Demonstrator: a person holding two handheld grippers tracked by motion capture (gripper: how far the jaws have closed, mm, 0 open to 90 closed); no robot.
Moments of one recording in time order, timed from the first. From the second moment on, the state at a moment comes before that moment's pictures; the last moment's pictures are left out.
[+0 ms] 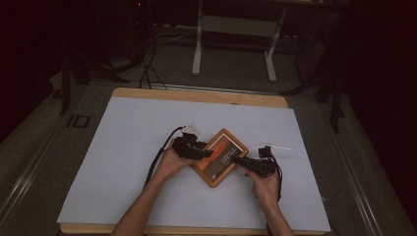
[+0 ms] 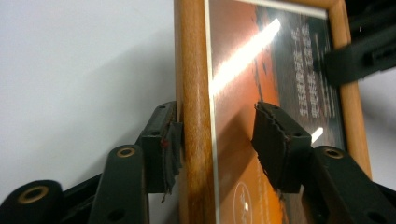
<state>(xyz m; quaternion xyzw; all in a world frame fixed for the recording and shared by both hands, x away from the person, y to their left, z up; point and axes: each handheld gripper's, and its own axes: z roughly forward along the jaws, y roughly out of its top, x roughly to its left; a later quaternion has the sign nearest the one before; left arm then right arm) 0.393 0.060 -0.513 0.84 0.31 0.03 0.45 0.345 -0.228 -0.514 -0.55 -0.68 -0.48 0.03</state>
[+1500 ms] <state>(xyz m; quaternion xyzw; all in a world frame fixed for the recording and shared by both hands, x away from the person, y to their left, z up) 0.365 0.098 -0.505 0.81 0.37 0.05 0.45 0.382 -0.191 -0.480 -0.46 -0.73 -0.50 0.02</state>
